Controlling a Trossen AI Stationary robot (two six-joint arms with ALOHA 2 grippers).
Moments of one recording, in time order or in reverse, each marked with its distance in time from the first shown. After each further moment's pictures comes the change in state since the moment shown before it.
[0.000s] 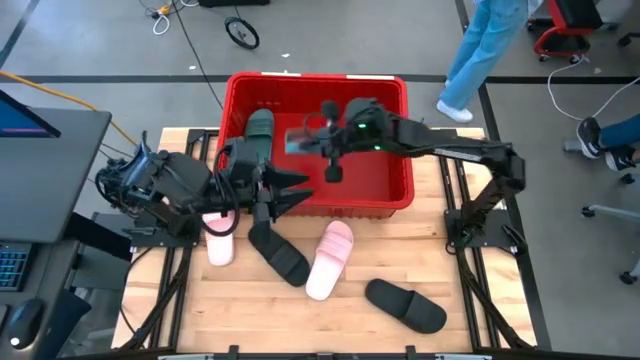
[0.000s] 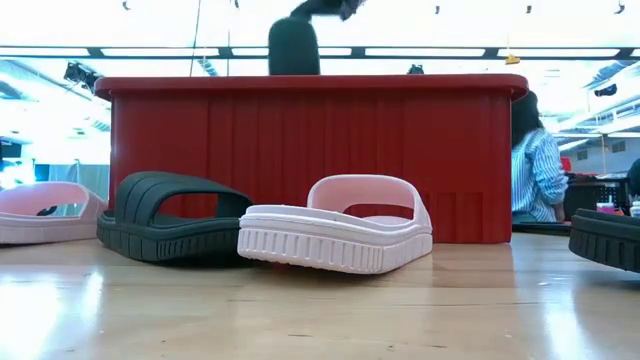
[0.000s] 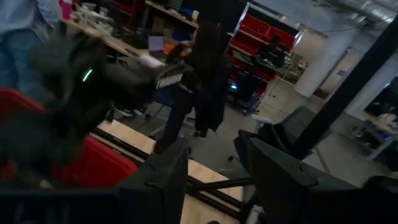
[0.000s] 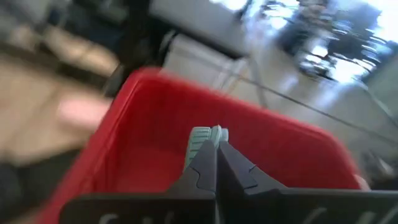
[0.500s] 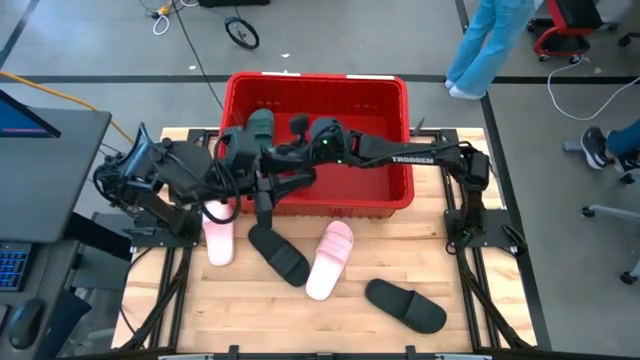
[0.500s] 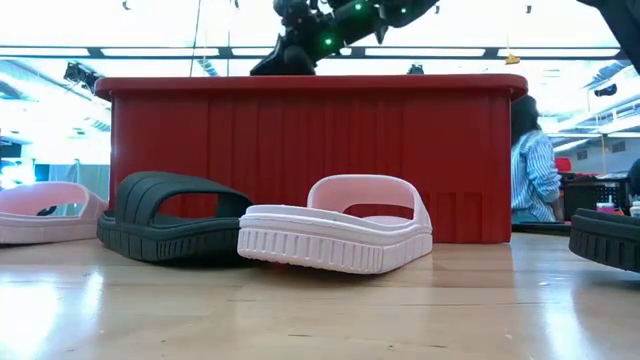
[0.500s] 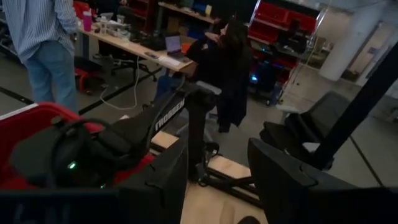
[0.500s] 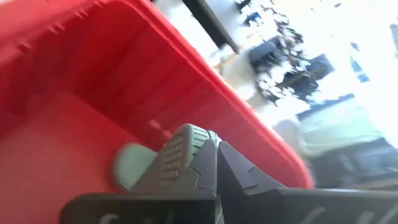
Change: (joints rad) left arm 0.058 -0.018 0.001 -0.077 0.003 0.095; right arm -0.012 0.263 0.000 0.254 0.198 -0.453
